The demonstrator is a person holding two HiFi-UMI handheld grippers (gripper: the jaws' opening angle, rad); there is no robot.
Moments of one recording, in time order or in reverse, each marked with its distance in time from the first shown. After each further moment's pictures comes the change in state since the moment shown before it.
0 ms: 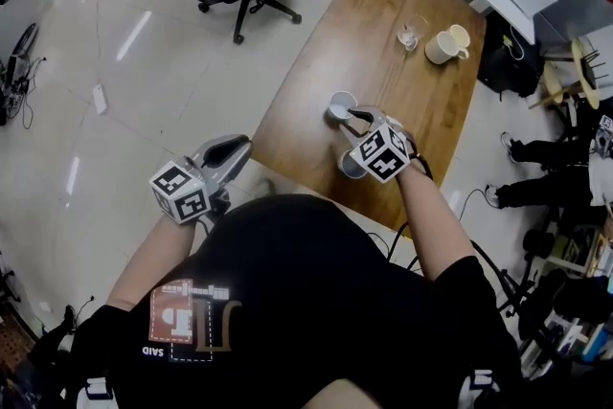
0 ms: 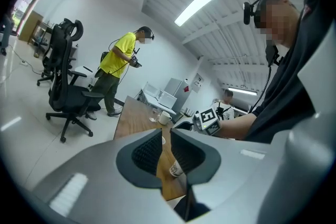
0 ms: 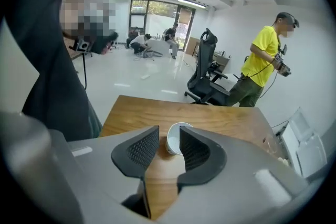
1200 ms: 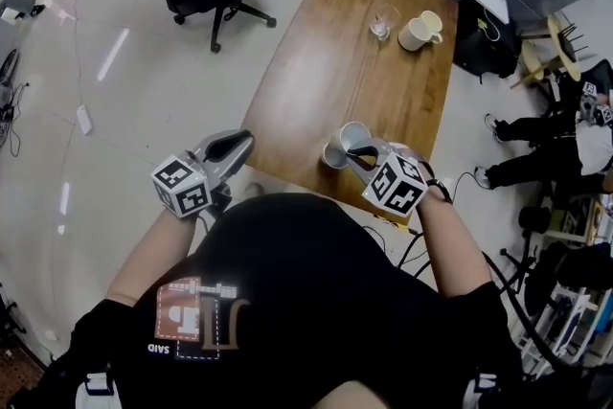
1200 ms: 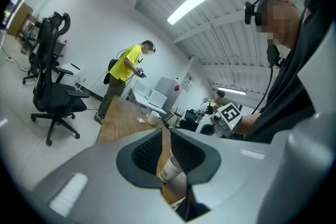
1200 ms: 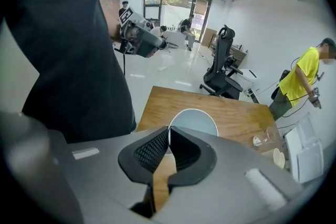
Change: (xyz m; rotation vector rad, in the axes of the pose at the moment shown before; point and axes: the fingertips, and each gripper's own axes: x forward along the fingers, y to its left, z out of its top) left arm 0.028 -0.025 0.004 0.022 0.010 -0.117; right arm -0.104 0.073 -0.022 -0.082 0.111 0.153
